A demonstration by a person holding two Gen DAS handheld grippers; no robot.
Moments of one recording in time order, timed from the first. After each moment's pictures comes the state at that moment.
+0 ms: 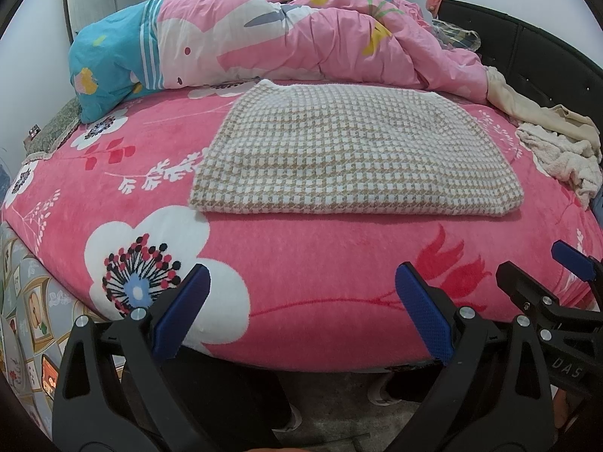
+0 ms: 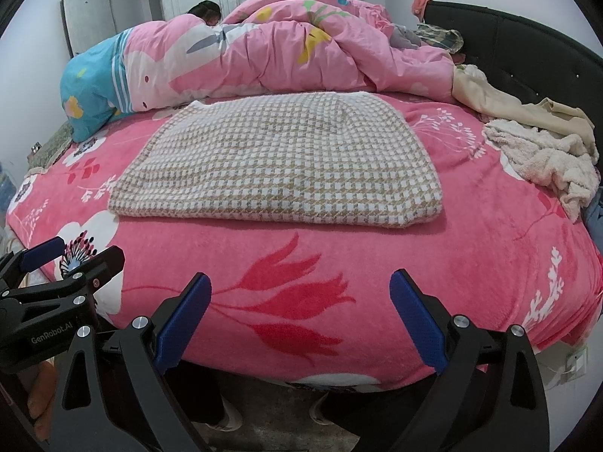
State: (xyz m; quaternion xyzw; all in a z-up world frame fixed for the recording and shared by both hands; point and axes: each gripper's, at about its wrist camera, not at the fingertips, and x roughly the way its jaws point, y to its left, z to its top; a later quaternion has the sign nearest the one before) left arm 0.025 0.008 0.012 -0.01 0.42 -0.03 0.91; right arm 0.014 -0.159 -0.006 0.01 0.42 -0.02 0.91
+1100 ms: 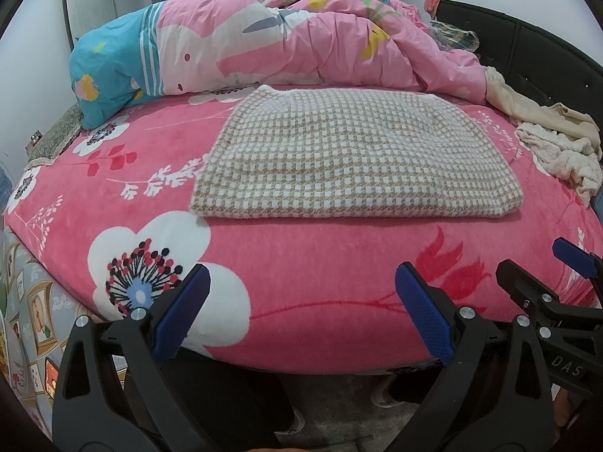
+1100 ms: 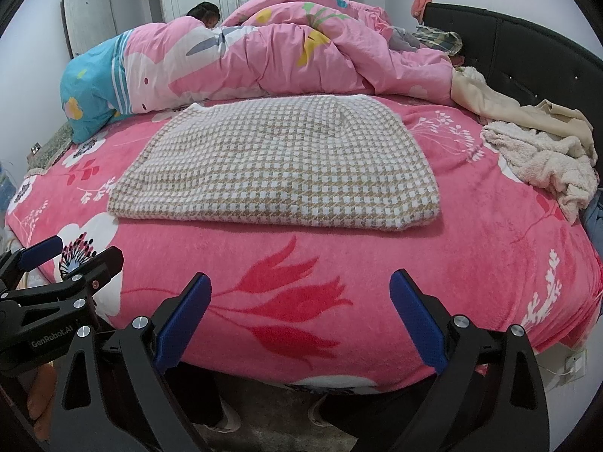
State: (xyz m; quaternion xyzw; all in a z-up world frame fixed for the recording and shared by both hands) left arm 0.026 0.006 0.015 0.00 0.42 -0.03 0.91; right arm 0.016 -0.161 -0.006 0.01 0.42 -0.02 0.91
